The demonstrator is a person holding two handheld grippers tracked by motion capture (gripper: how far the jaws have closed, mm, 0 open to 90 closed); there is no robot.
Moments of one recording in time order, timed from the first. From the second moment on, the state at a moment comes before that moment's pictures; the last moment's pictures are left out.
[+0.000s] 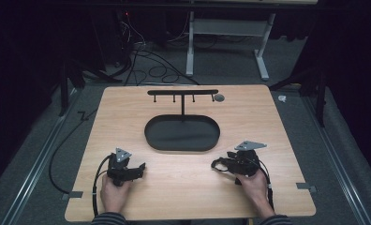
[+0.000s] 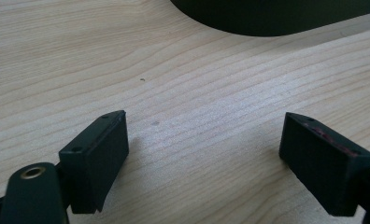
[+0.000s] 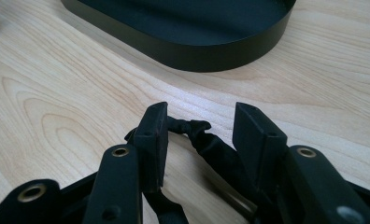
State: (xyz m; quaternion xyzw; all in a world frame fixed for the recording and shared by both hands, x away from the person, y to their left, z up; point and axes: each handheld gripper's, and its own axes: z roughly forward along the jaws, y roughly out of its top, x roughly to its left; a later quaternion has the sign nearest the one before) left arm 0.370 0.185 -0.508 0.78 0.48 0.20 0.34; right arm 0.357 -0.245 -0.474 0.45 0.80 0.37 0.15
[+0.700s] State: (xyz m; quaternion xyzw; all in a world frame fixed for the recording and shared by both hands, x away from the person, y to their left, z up) left arm 0.370 0.185 -0.508 0.78 0.48 0.20 0.34; right arm 0.368 -0.236 -0.487 0.46 0.82 0.33 0.13
